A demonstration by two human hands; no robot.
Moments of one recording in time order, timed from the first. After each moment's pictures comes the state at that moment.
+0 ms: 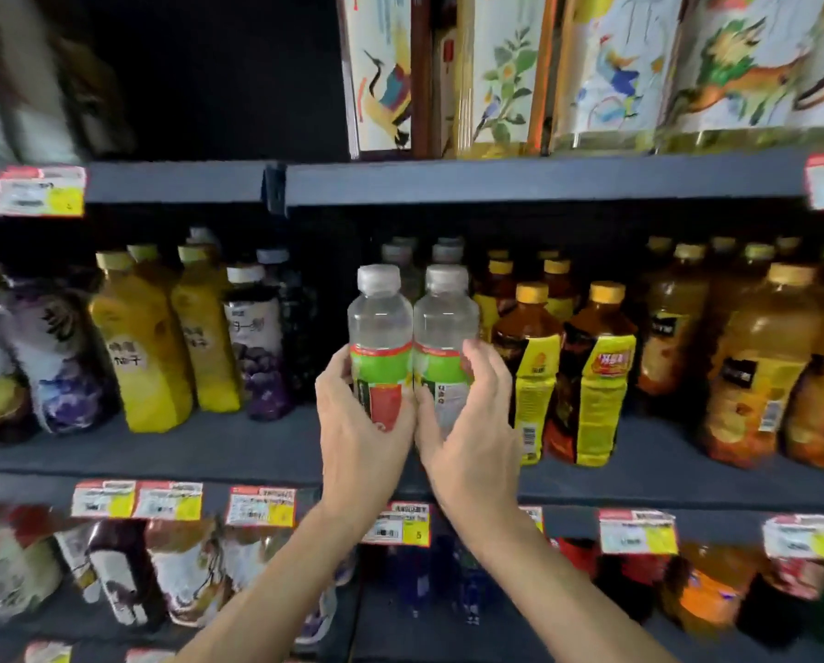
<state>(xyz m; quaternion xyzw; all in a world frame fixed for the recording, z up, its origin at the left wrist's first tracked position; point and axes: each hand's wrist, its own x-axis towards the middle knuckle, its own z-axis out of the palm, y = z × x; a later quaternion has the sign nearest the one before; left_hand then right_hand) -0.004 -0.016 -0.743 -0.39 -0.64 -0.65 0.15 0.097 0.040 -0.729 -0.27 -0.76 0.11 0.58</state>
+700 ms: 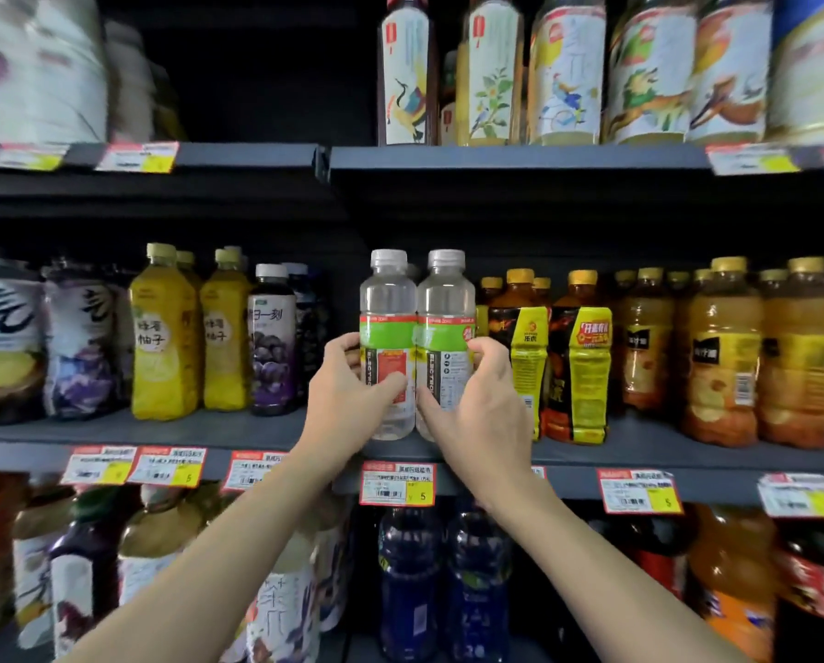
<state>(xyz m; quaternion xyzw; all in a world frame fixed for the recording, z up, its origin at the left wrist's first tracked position) -0.032 -0.026 -0.744 -0.43 -0.62 -0.66 0.08 0.105 0.055 -0.758 -0.25 -0.77 0.03 0.59</state>
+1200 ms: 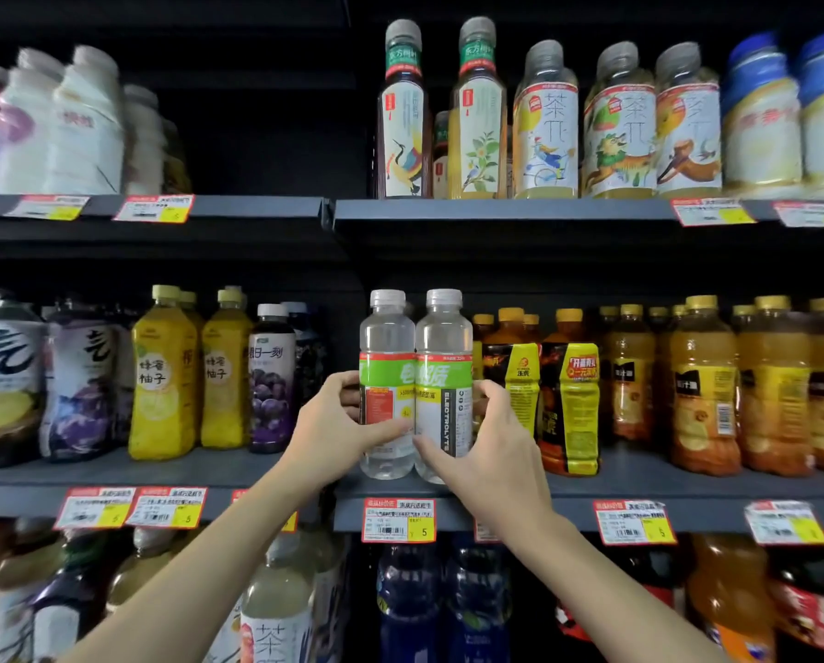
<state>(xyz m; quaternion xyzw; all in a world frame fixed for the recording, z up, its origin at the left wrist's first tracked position) -0.056 -0.040 -0.737 -0.49 -0.62 -0.61 0.03 0.123 0.061 -0.760 -0.24 -0.79 0.09 0.55</state>
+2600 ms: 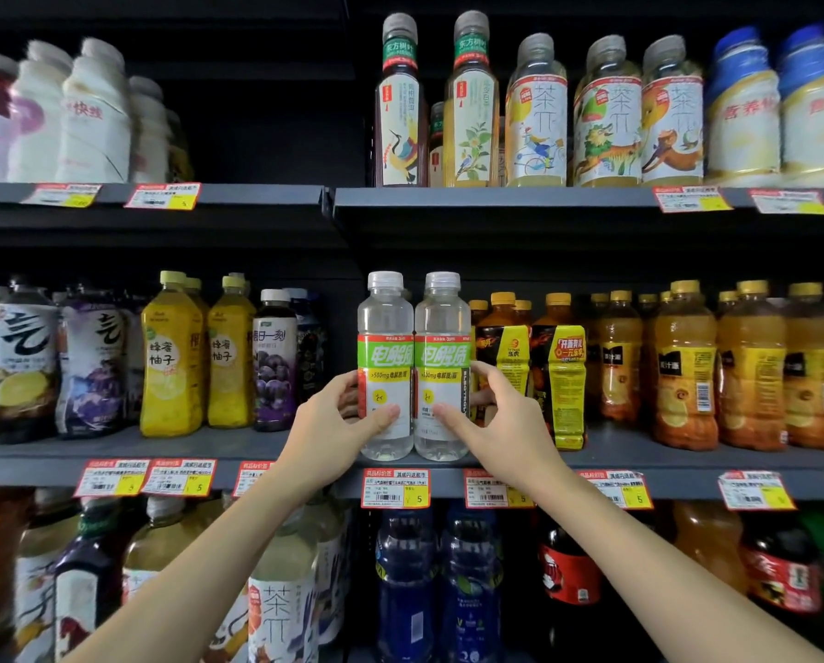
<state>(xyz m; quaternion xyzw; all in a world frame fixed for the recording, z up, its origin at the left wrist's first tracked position) -0.038 -0.062 -0.756 -0.52 -0.61 -0.59 0.04 0.149 0.079 -0.752 -0.20 -0.83 0.18 0.49</state>
